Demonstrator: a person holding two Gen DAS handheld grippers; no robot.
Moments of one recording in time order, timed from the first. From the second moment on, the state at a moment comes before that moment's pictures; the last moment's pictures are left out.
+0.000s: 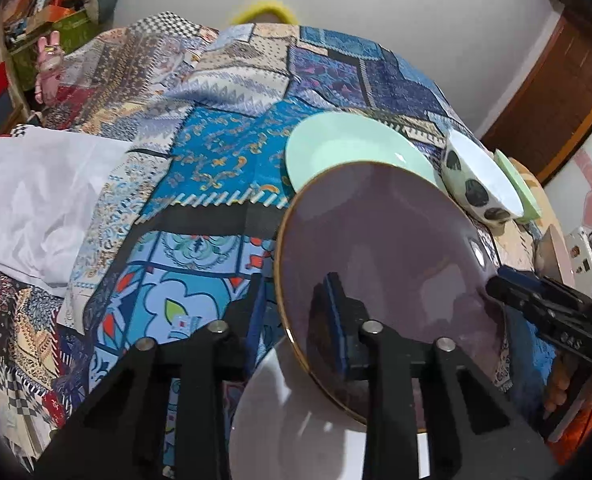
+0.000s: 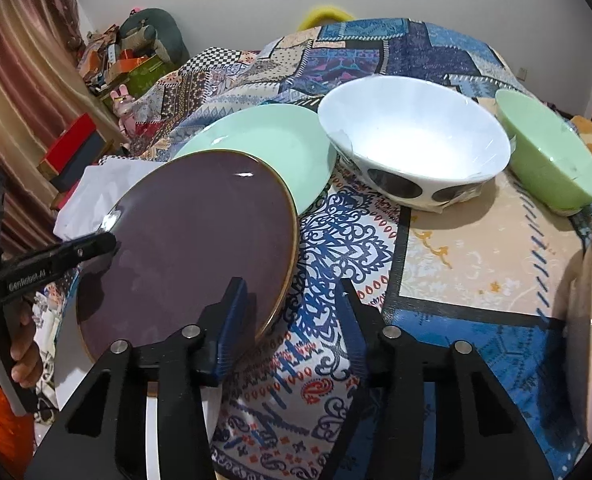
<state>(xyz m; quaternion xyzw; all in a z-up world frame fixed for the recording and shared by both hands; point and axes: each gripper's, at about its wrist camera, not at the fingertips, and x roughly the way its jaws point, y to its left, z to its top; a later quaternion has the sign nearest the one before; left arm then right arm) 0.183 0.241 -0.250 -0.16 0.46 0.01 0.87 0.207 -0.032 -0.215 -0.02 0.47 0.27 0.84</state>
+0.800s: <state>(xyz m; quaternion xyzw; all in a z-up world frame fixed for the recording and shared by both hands) 0.184 0.230 -0.249 -0.13 0.47 0.00 0.88 0.206 -0.025 -0.216 -0.03 0.46 0.30 0.84</state>
